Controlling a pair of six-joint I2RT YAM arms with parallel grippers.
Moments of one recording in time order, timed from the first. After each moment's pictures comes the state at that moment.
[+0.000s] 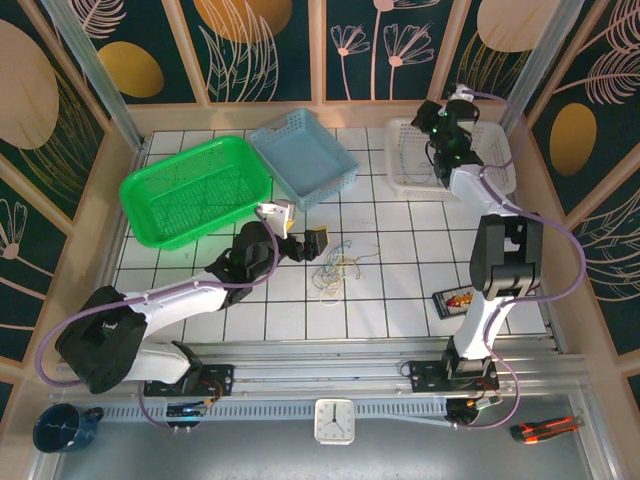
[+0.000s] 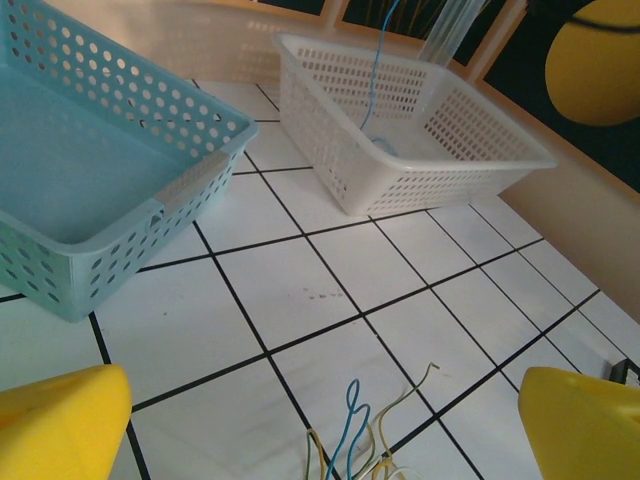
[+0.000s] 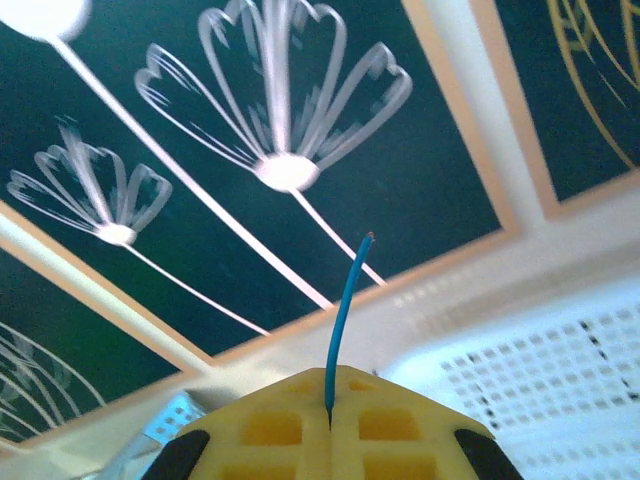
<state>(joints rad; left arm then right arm) -0.73 1.35 0.60 0.49 -0.01 -0.42 0.08 1.86 1.47 0.25 -0.05 0.54</state>
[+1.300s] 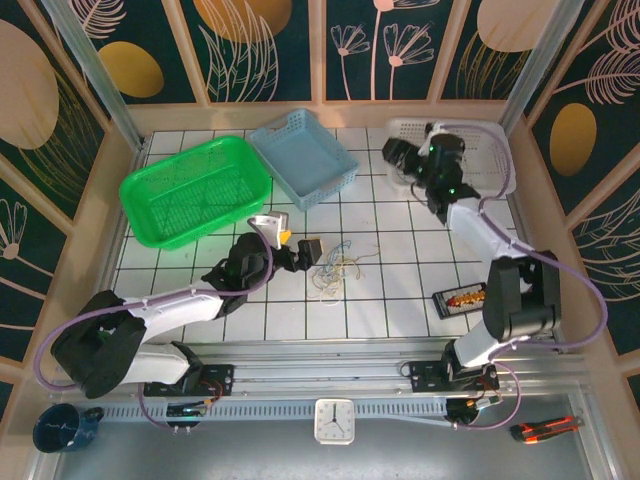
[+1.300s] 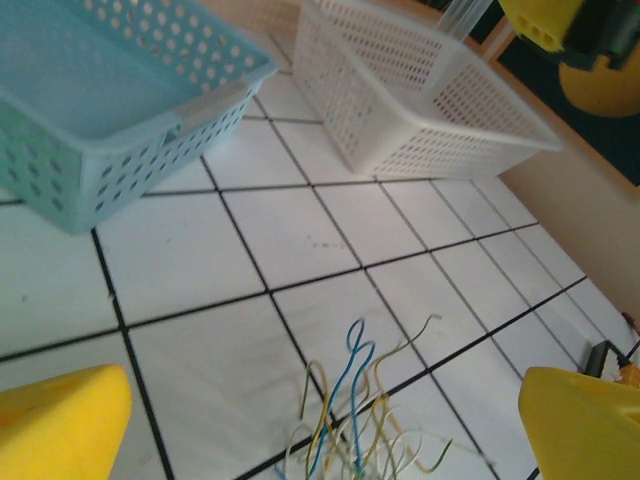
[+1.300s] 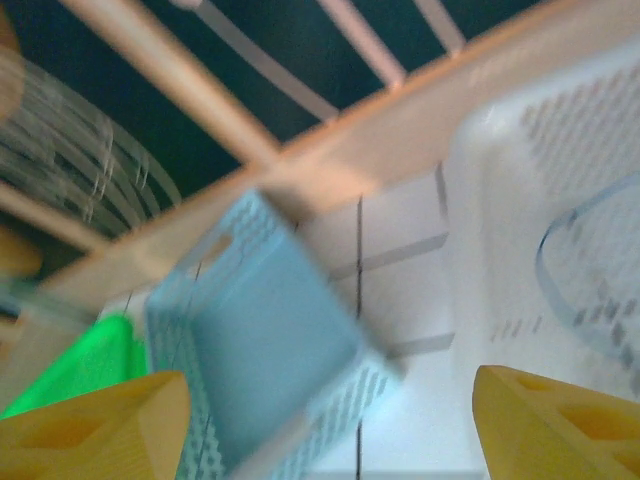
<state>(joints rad) -0.73 1.31 0.49 0.52 0.01 -0.54 0.23 1.52 1.07 0.11 -0.19 0.58</state>
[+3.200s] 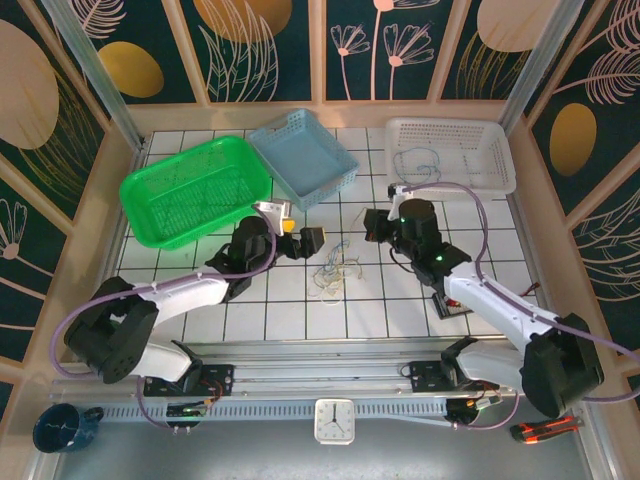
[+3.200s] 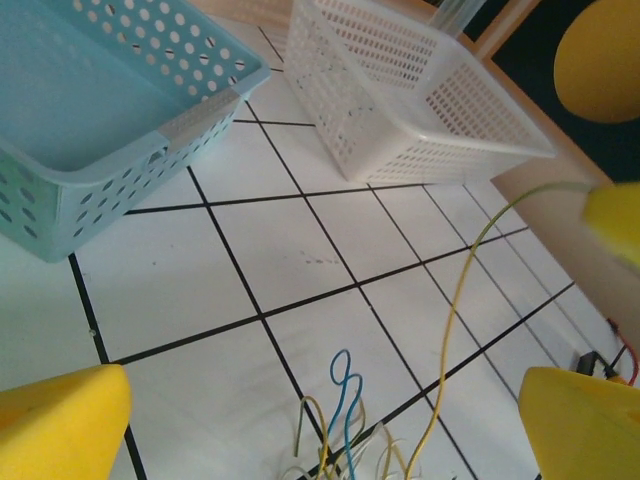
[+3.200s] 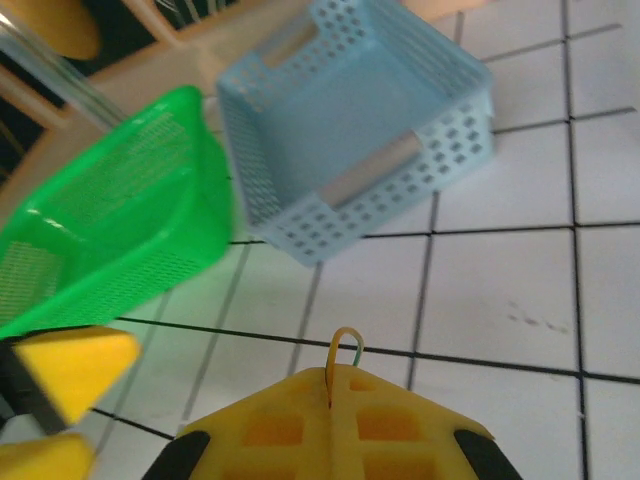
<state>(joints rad) -0.66 1.42 0.61 0.49 0.13 -0.51 0.56 1.14 0.71 0.04 -0.04 0.53</state>
